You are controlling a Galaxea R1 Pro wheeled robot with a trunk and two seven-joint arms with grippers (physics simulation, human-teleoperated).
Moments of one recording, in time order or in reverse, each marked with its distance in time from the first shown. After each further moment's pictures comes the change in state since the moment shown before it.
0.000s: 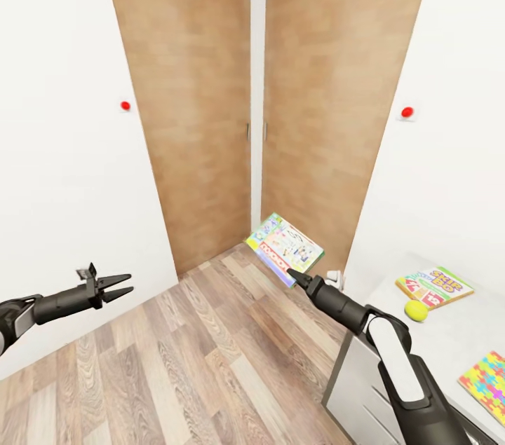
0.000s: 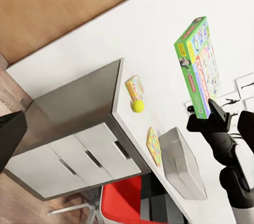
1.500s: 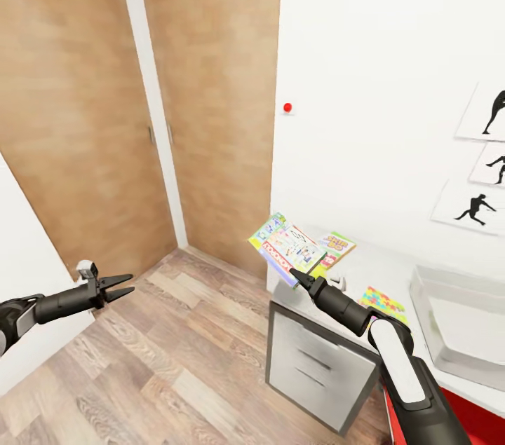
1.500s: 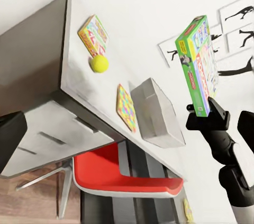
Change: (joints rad) left arm 0.000 -0.006 -0.002 -0.003 -0.003 -0.004 0.000; right arm 0.003 0.000 -0.018 0.018 0.008 -0.014 0.036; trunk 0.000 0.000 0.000
